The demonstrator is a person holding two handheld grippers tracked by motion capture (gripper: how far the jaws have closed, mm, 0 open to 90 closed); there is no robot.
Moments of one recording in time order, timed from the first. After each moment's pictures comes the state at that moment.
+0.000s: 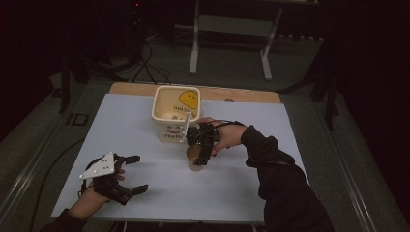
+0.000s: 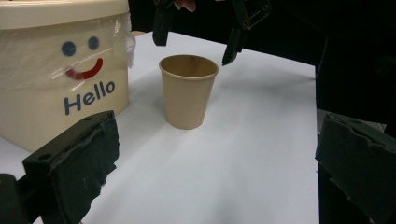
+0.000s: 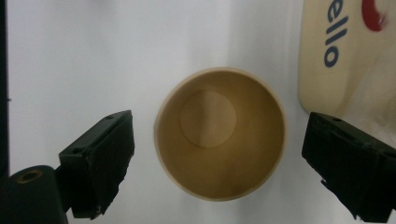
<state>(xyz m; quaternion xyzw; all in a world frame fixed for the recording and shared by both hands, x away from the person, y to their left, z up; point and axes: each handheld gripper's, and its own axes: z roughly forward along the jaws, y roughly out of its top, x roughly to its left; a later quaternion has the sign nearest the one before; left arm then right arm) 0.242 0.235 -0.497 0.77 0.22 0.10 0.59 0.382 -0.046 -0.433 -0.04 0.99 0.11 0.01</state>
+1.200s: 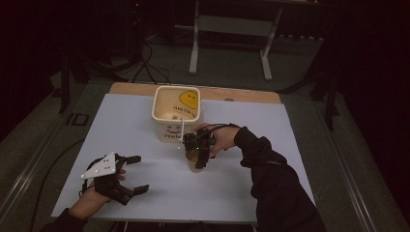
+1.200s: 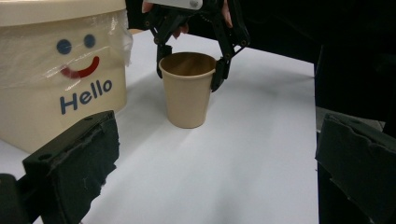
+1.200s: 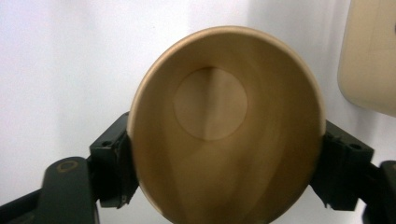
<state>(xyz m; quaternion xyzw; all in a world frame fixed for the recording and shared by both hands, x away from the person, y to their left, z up) 0.242 0.232 -0.498 0.78 0.21 0.09 0.58 0.388 -0.035 -0.463 -0.05 1.00 0.05 -0.02</state>
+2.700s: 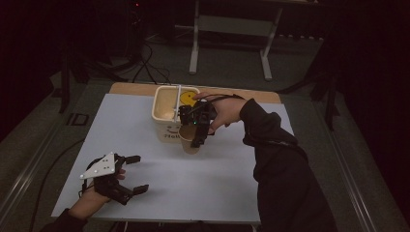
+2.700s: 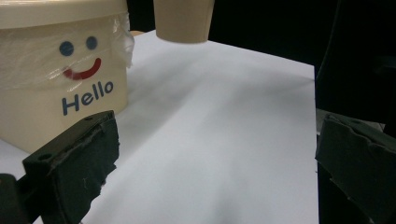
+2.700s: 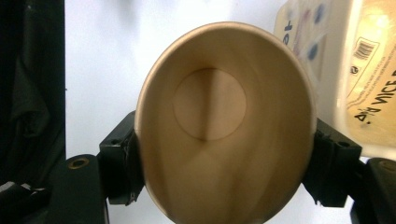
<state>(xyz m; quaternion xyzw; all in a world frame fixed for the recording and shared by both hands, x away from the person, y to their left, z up) 0.242 0.233 -0.498 0.77 0.22 0.09 0.59 0.392 -0.024 -0.344 -0.06 1.00 0.07 -0.01</state>
